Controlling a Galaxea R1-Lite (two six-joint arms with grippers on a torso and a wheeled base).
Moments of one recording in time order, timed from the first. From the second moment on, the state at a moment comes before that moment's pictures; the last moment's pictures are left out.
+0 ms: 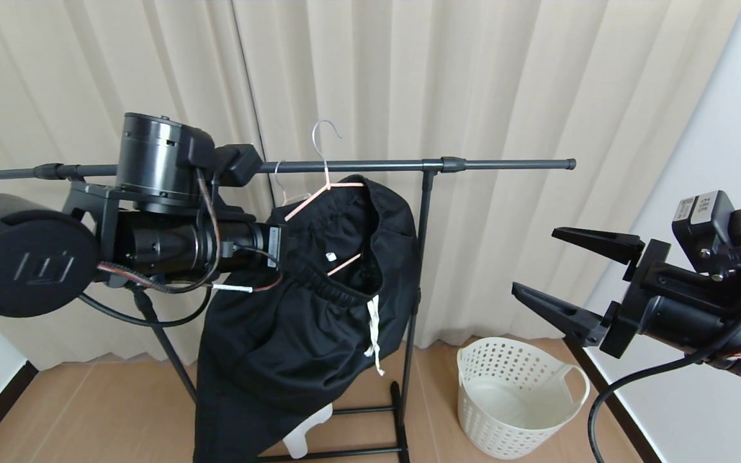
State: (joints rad) left arm -0.45 1.71 -1.16 -0.05 -0.01 -0.11; right arm 0.35 1.45 -0.46 -0.93 0.41 -0.20
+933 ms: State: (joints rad) left arm -0.46 2.03 -1.55 0.07 0.05 -0.26; right arm 0.32 1.45 -0.47 -0.93 0.41 -0.20
